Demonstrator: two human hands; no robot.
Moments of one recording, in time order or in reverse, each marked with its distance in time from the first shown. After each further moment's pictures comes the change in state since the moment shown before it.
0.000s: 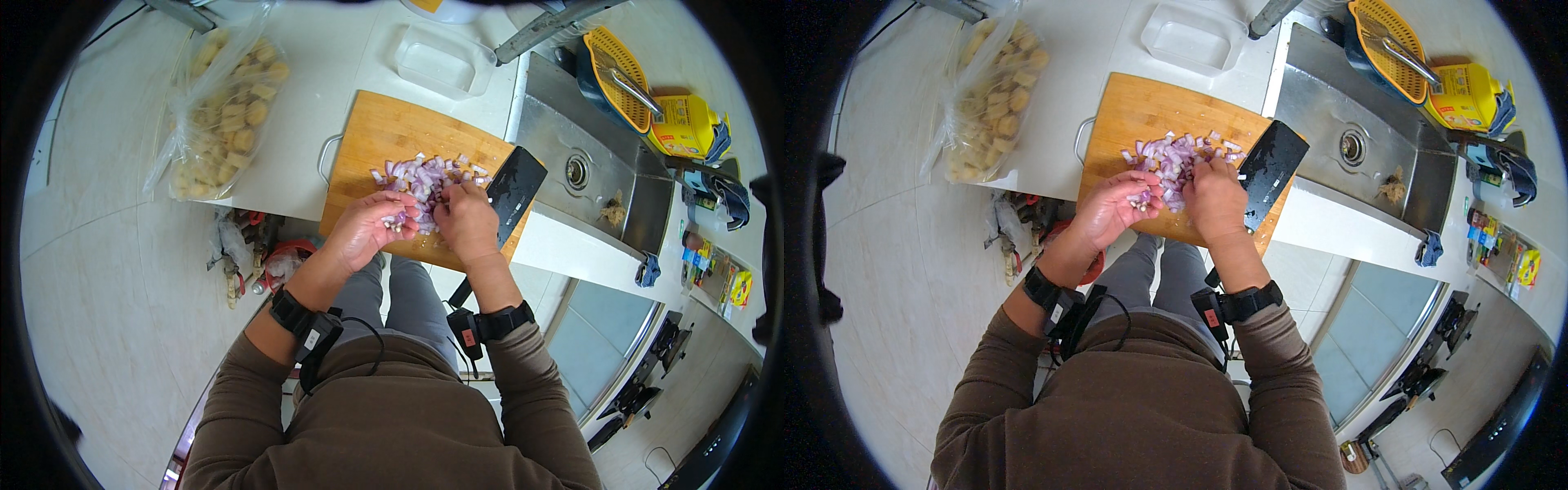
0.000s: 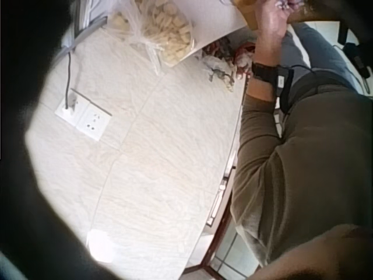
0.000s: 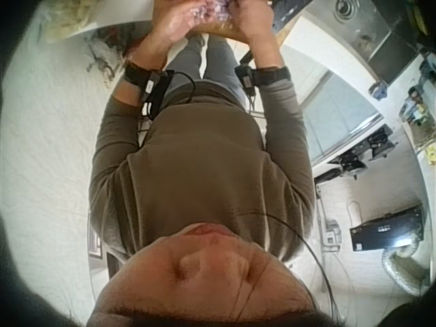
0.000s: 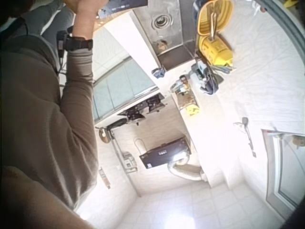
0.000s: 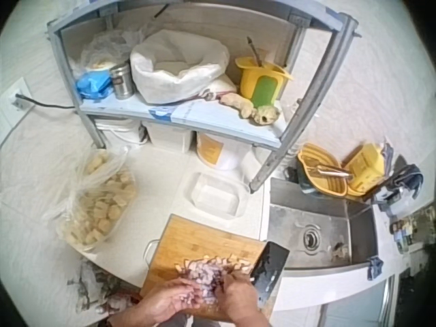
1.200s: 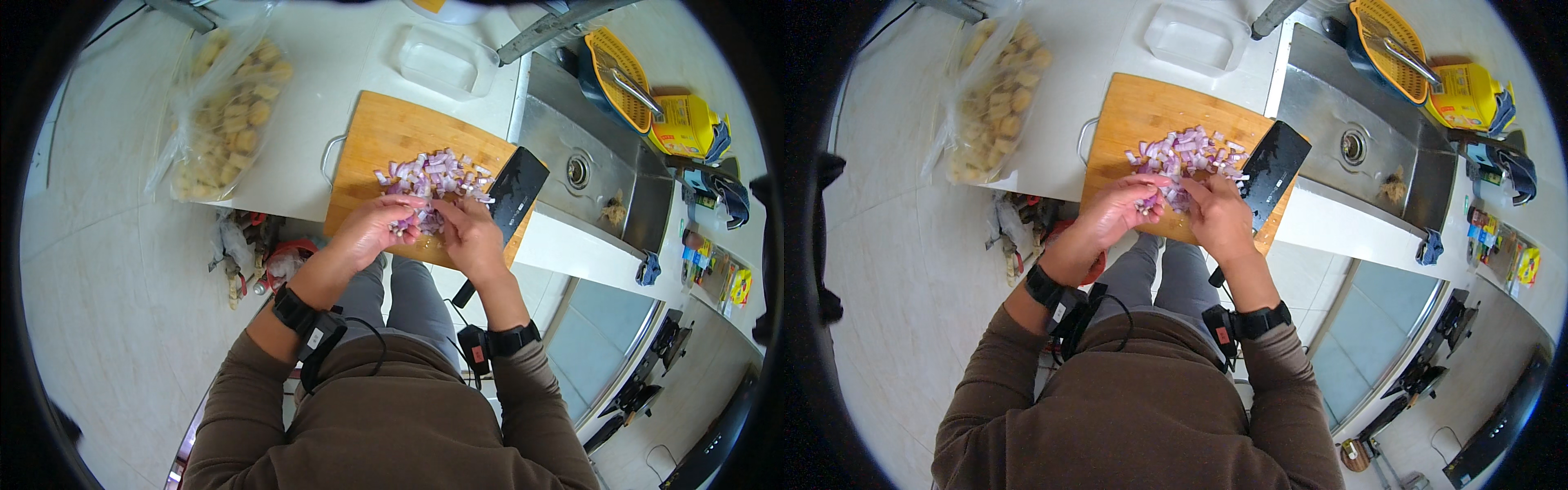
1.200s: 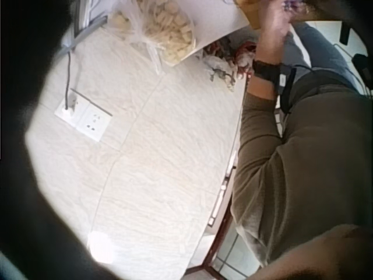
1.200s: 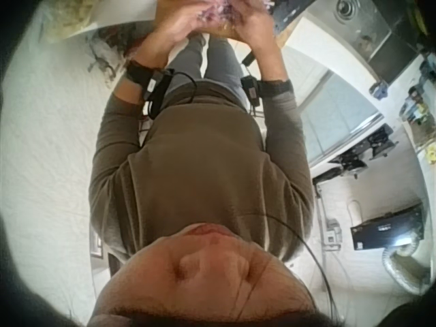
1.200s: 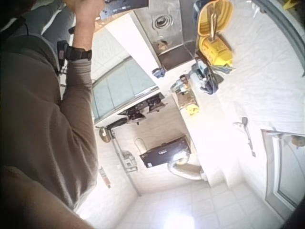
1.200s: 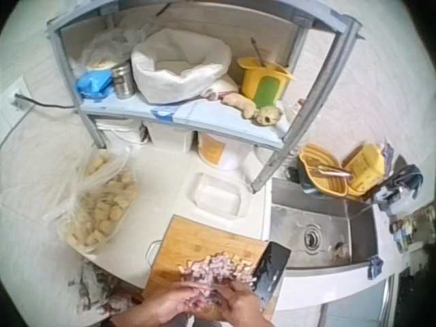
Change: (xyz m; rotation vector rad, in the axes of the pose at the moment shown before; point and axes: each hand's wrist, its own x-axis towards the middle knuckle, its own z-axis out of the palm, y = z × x) left_hand 0.002 0.002 0.001 0.053 -0.033 -0.075; right_hand -0.025 0.001 -0.018 0.211 -0.002 -0.159
